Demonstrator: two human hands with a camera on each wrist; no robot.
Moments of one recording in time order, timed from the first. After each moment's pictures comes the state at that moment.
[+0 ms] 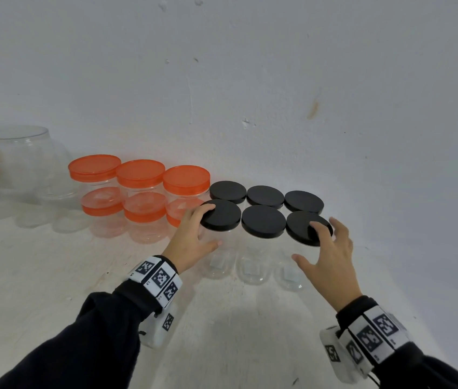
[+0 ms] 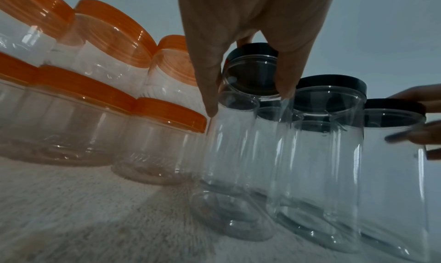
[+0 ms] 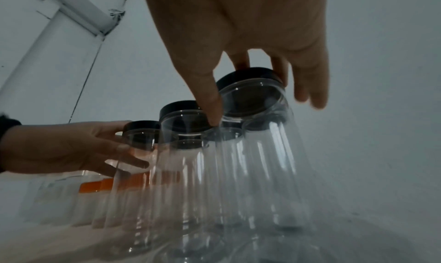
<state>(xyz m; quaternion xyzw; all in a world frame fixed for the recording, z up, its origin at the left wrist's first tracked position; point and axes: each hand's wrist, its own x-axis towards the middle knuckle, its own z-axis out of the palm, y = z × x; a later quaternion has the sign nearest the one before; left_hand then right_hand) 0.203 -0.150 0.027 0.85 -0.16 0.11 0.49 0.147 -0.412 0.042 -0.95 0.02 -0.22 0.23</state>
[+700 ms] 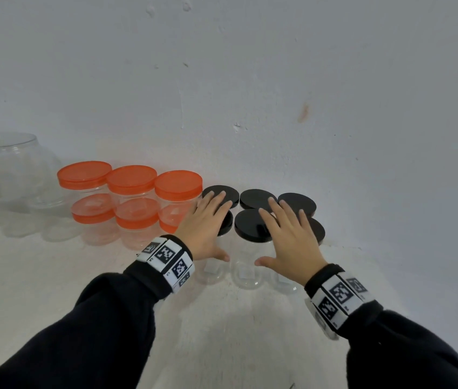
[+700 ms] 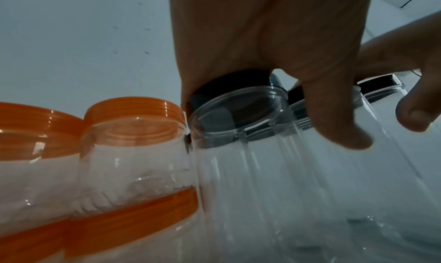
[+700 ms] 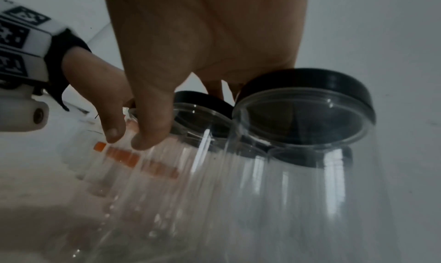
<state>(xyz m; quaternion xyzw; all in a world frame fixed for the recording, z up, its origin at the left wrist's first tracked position) 0.215 -0.181 0.074 0.97 -0.23 0.08 0.03 0.176 -0.377 0.072 -0.98 -0.14 -0.13 -0.05</state>
